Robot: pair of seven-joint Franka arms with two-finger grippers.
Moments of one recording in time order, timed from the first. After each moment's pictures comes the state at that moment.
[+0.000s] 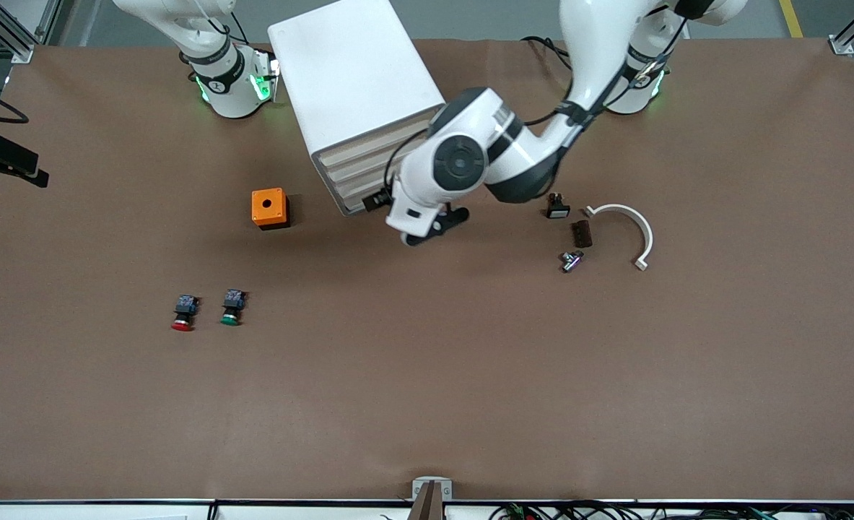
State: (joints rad) left arm -0.55 0.60 -0.27 -1.35 -0.34 1.93 -1.18; right arm -0.05 0.06 -0.03 -1.40 0.01 1.38 -0.13
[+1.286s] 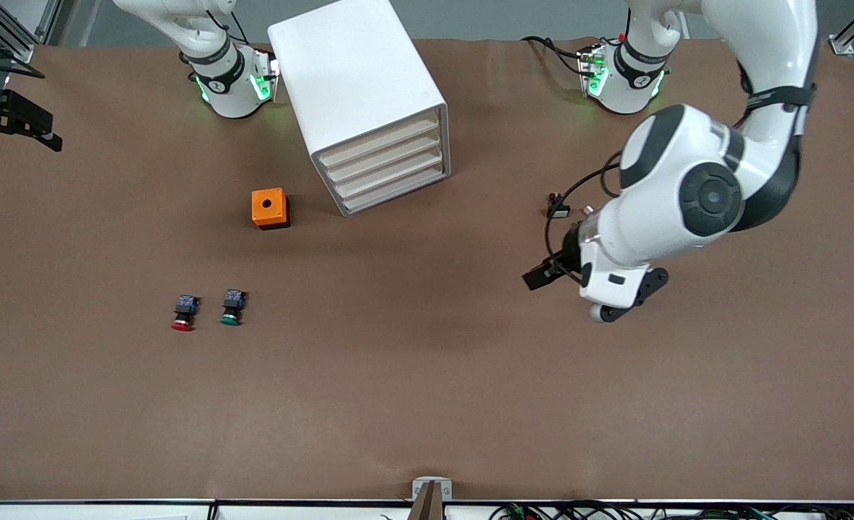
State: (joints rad) left arm -0.16 0.44 -0.27 -1.36 -0.14 1.72 -0.85; right arm -0.05 -0.15 -0.04 -1.67 0.01 1.46 -0.20
